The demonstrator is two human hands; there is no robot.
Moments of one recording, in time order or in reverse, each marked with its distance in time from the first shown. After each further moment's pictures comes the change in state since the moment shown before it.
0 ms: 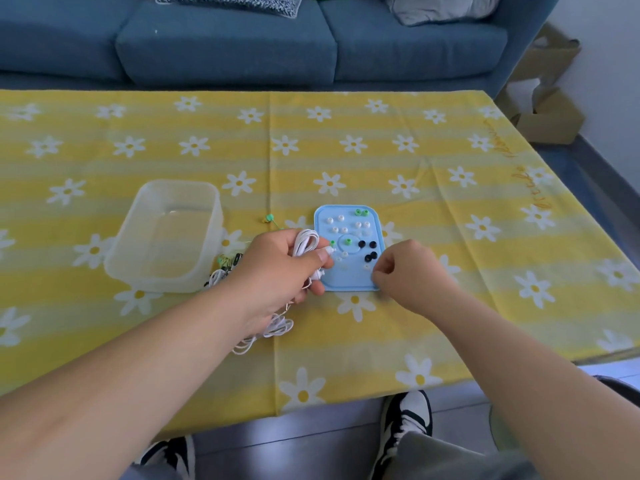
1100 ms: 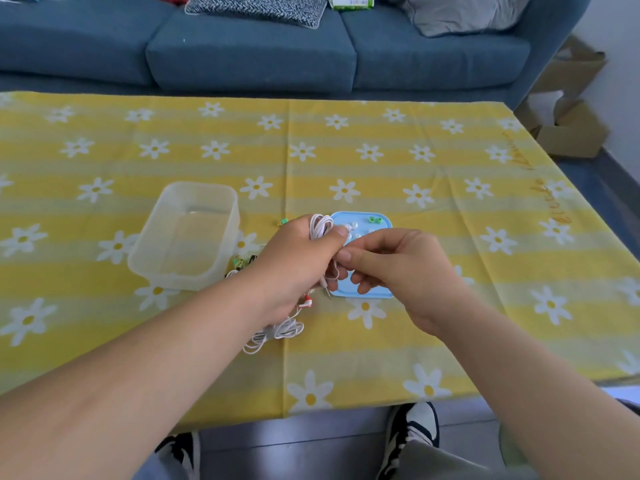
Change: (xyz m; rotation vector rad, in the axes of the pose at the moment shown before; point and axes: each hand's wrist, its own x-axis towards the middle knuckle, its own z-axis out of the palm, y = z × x) left_hand 0.002 0.018 0.000 0.036 0.005 0.083; right_hand -0.036 -0.056 -0.020 0.927 -0.137 -0.147
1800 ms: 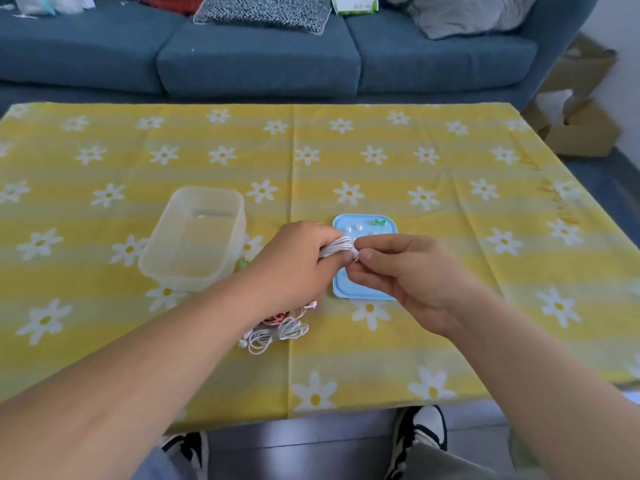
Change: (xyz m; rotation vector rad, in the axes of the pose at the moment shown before) left_hand -0.004 0.004 -0.017 0.618 -0.066 0.397; right_hand 0.003 0.002 -0.006 0.362 -0.005 0.220
